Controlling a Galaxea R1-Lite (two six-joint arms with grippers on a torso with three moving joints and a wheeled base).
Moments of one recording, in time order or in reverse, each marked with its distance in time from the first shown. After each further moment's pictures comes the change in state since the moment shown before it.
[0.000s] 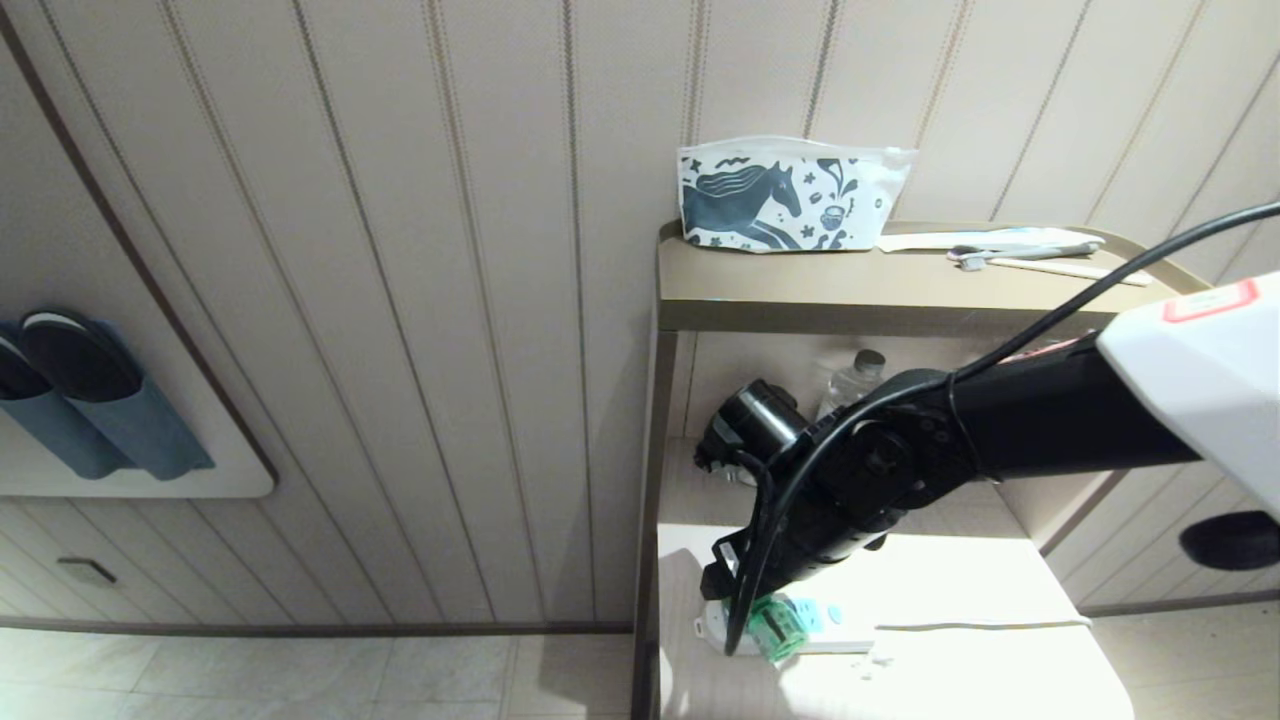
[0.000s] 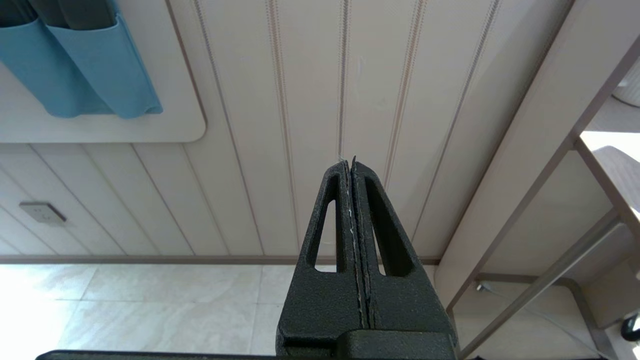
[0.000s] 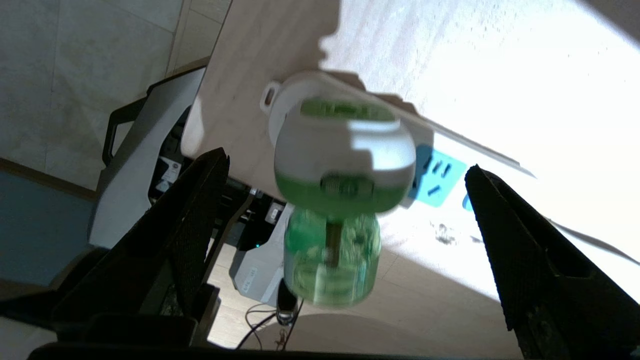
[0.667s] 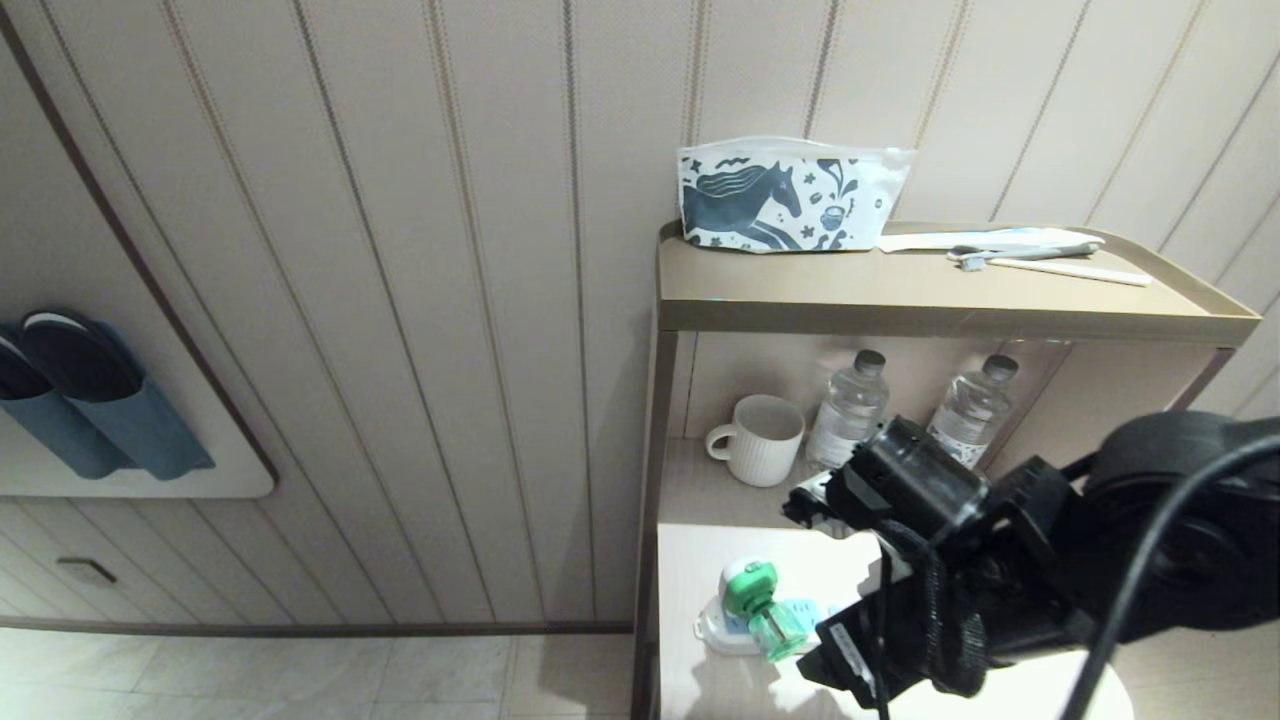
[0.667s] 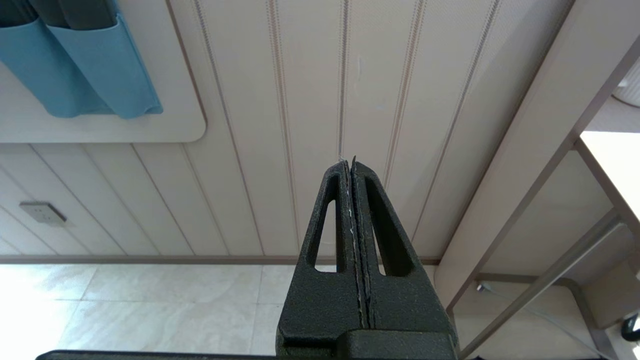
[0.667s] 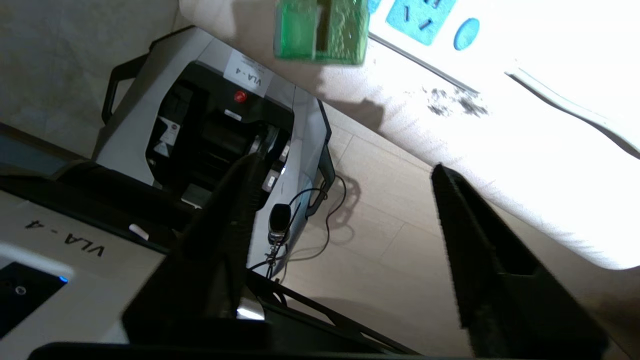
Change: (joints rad) left arm 0.000 0.000 0.000 0.000 0.000 0.000; right arm 0.052 -0.357 0.364 -0.021 -0.003 0.019
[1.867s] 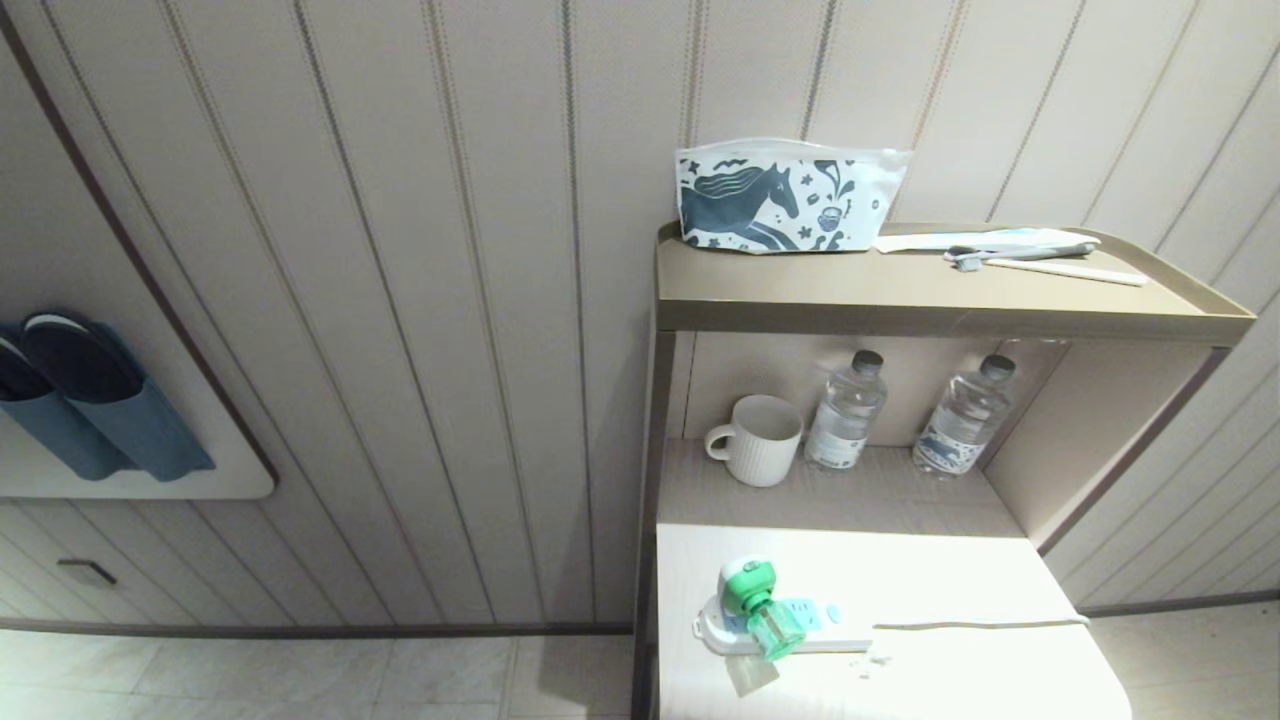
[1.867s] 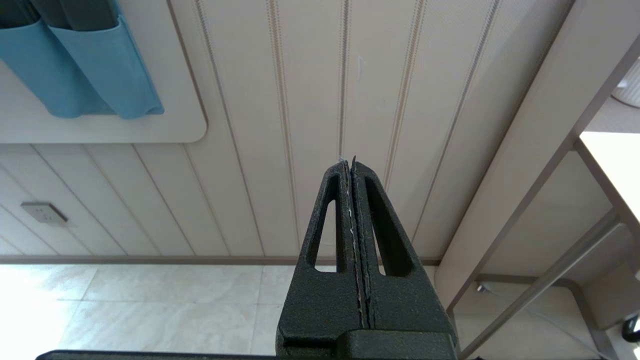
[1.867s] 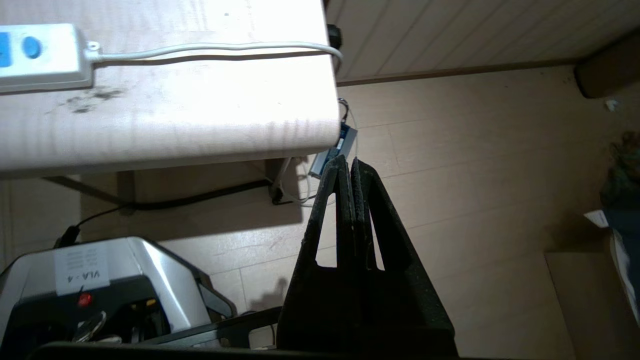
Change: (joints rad) left arm 0.000 0.000 0.000 0.000 0.000 -0.001; right arm -0.357 -1.127 0.562 0.035 -0.456 -0.036
